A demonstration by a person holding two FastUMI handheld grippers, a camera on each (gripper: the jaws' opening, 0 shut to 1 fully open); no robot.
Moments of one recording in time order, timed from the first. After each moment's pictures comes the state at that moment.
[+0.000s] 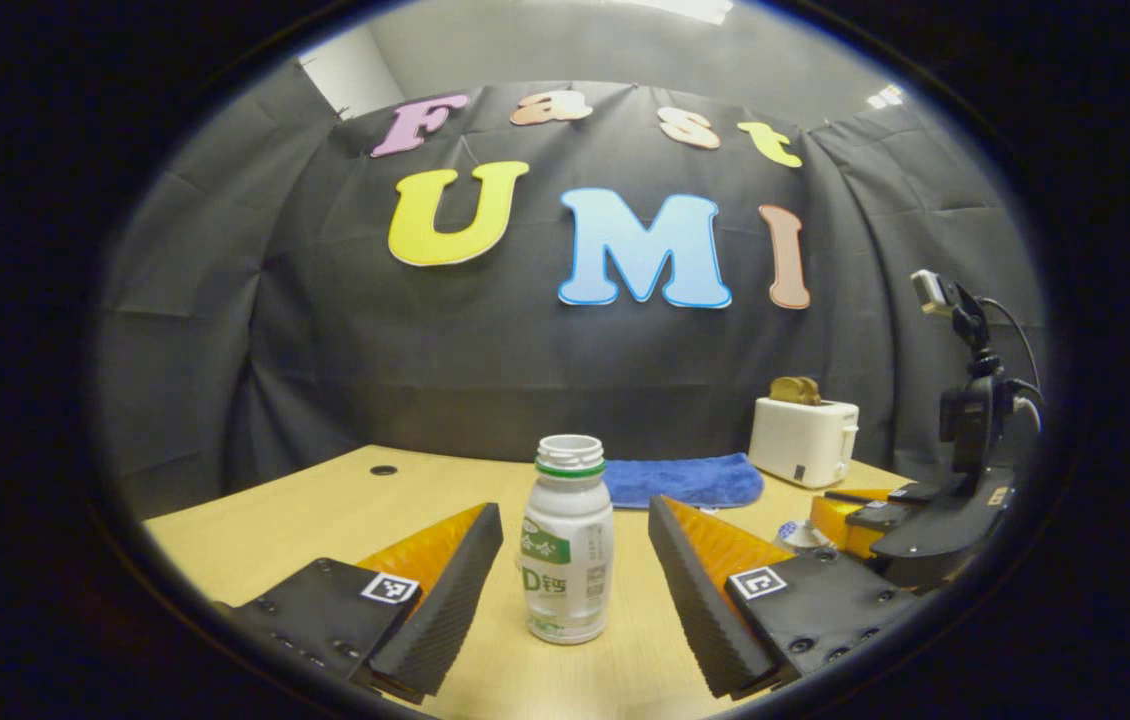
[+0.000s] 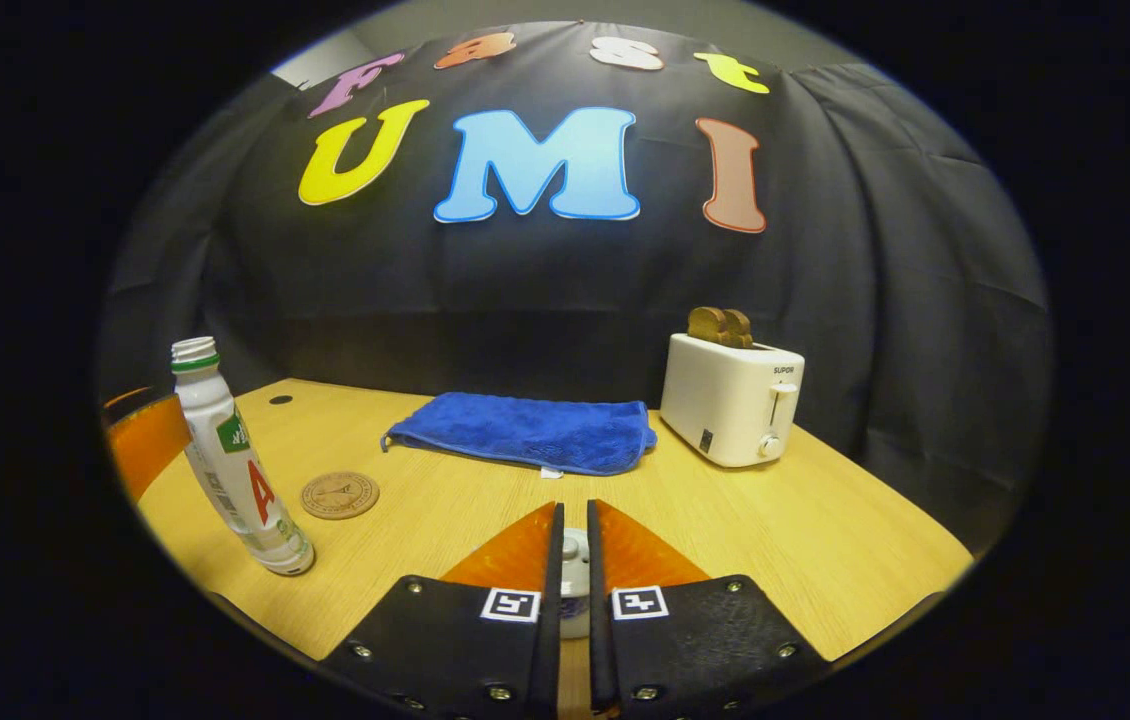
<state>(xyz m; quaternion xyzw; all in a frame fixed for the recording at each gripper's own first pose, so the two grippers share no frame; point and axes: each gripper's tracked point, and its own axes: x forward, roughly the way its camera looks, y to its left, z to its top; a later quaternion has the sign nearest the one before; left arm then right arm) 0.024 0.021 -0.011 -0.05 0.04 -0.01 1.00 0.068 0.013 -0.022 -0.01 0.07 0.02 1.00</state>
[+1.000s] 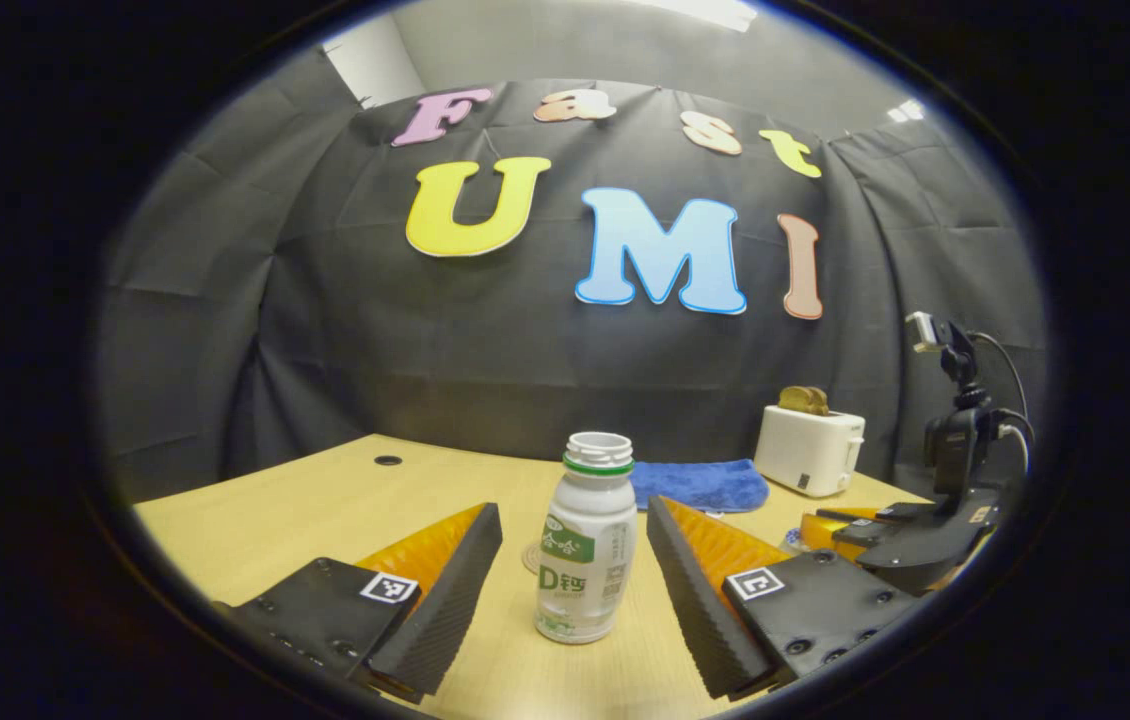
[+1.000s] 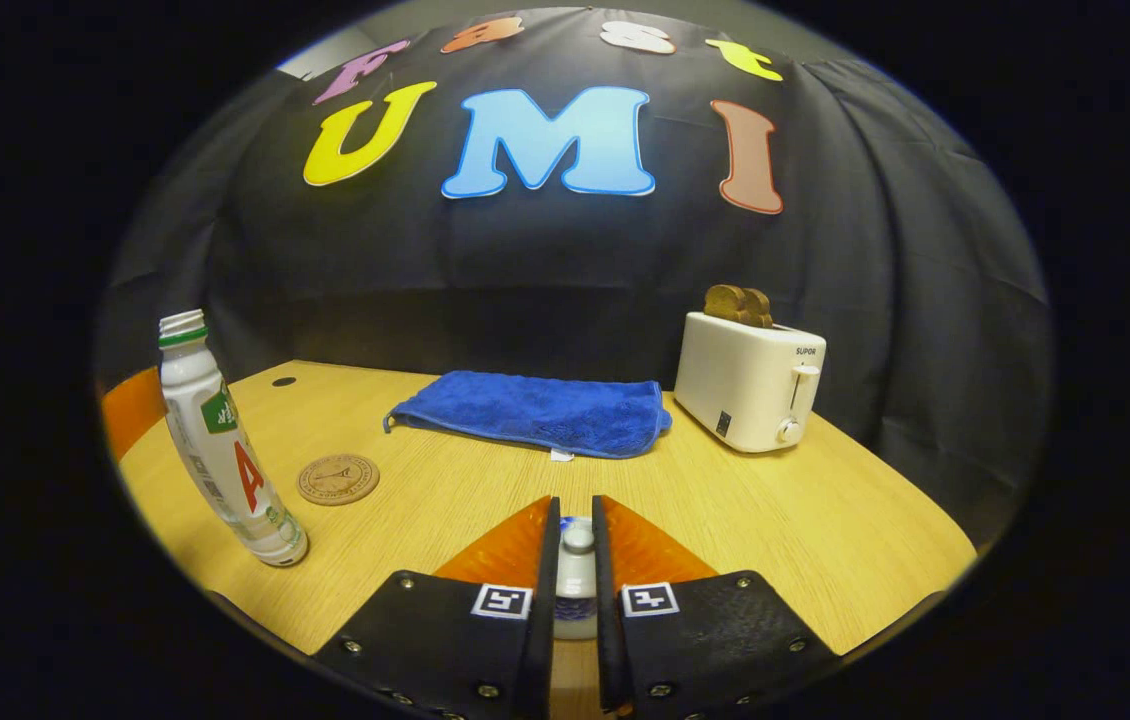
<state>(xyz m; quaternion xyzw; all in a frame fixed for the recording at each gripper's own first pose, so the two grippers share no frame) 0.023 0.032 -0.015 -0.08 0.04 0.00 1.00 0.079 0.021 -0.033 -0.02 0.09 0.04 1.00</state>
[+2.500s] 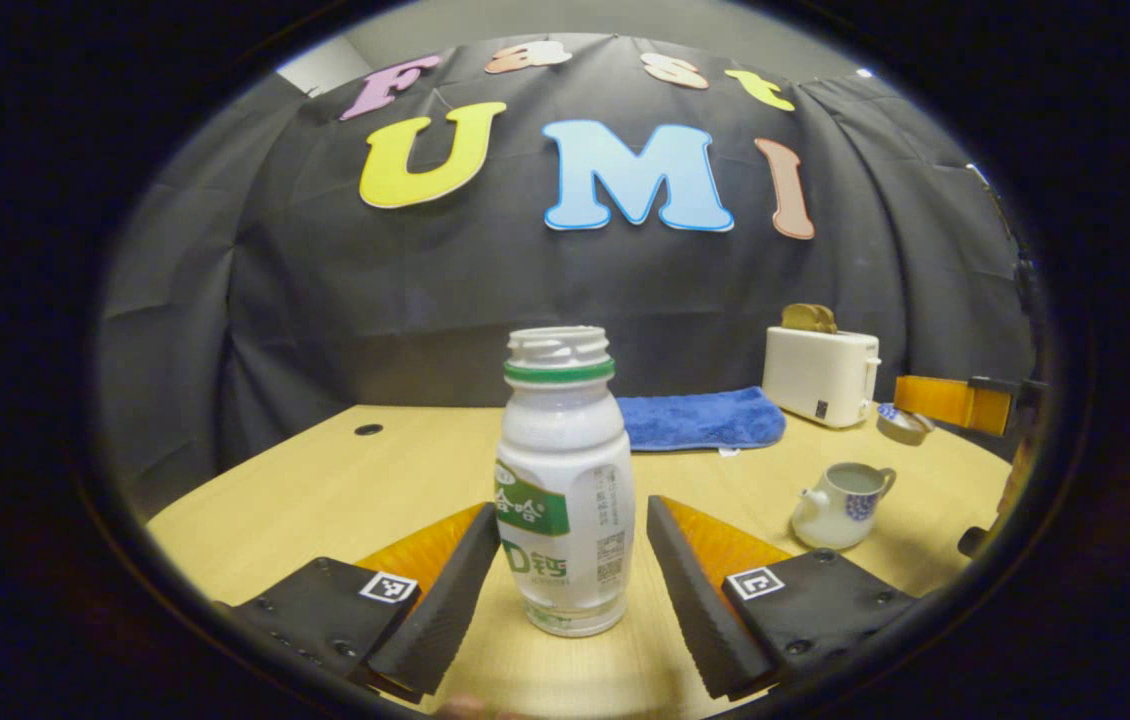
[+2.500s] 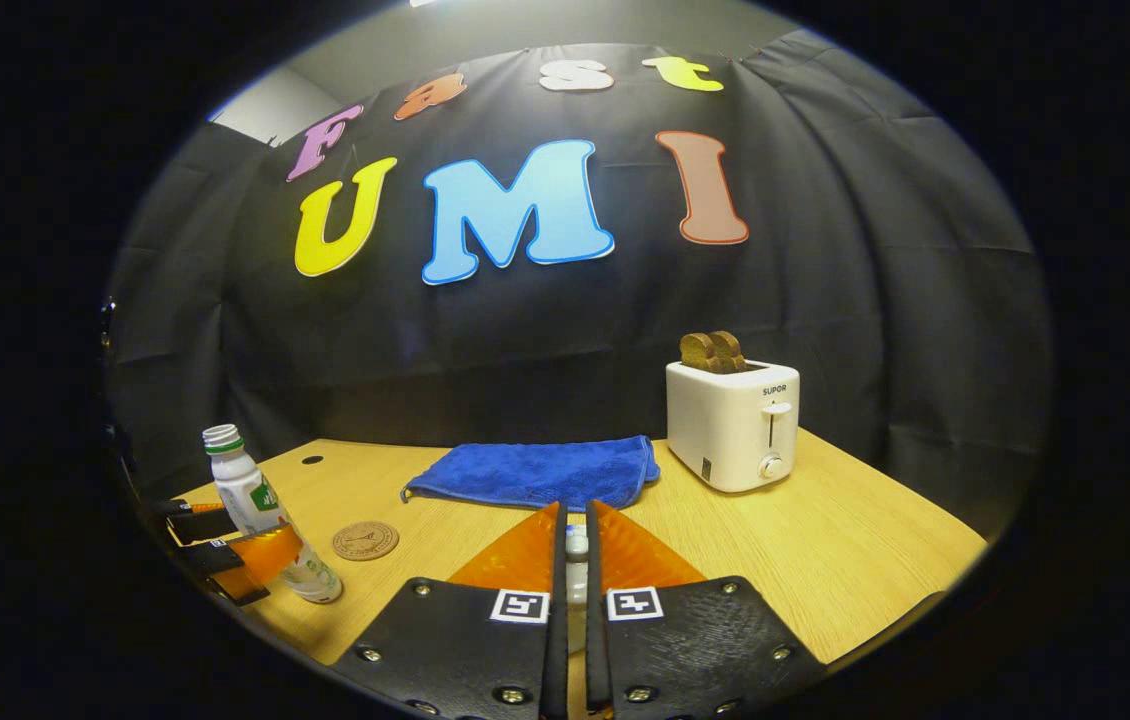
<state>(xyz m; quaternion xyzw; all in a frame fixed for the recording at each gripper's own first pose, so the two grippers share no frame) 0.070 0.006 -0.082 -0.01 0.13 -0.02 0.99 0.069 -0.024 0.020 0.05 0.01 0.07 1.00</state>
